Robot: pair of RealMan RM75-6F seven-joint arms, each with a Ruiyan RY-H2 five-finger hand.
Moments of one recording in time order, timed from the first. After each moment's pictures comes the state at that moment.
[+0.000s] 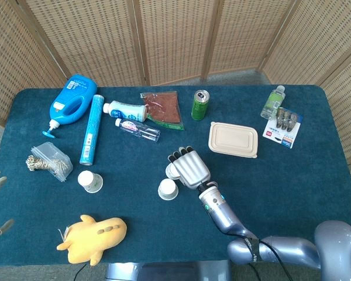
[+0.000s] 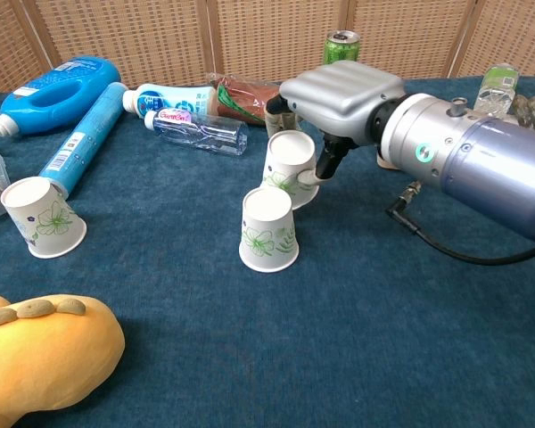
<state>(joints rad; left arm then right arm) -0.01 -0.93 0.06 -1.64 1.61 1.52 -0.18 0.87 -1.71 0.24 -1.56 -1.06 1.07 -0.81</state>
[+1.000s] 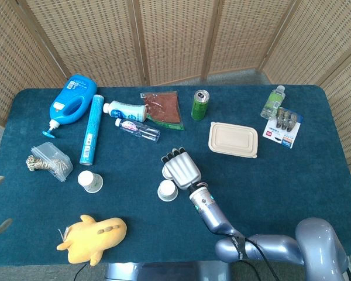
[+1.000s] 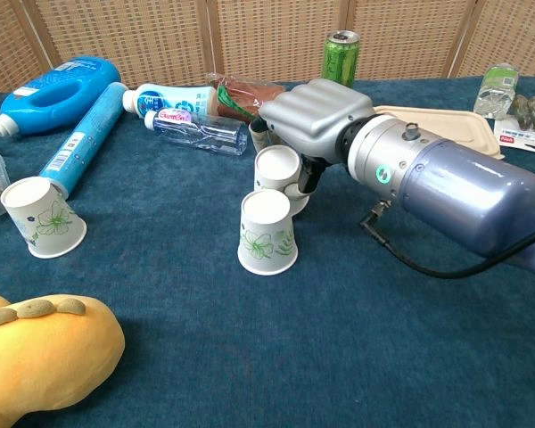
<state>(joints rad) -0.01 -0.92 0.06 -1.63 1.61 1.52 -0.21 0.93 -1.80 0.22 -1.47 -0.99 1.09 -0.89</state>
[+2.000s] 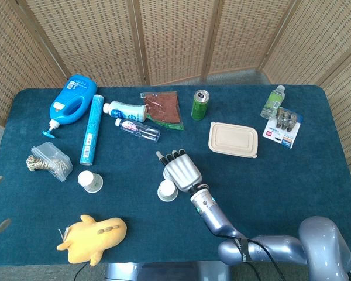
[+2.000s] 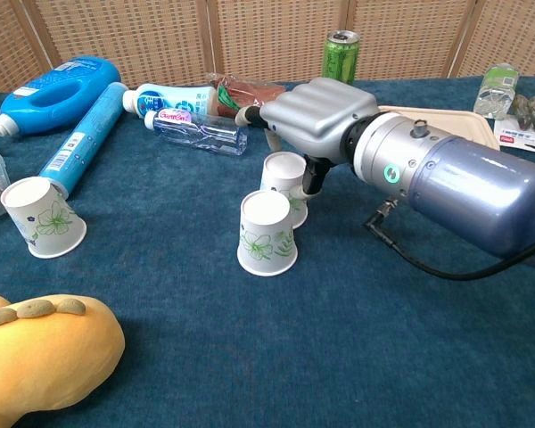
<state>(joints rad) -0.01 -0.92 0.06 -1.63 1.62 1.53 -0.22 0.93 -1.77 0.20 -1.53 -0.98 1.10 -0.91</state>
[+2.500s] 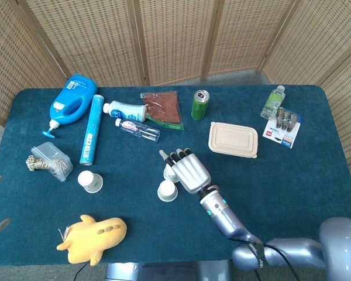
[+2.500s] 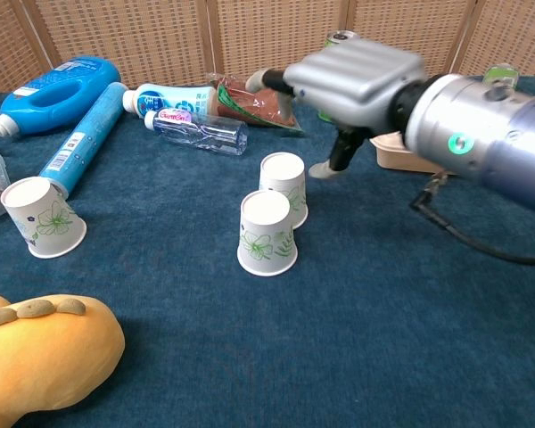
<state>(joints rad) 0.00 -0.91 0.06 -1.63 1.62 1.54 -0.23 0.88 -1.60 0.16 -1.69 -1.11 1.15 -0.82</state>
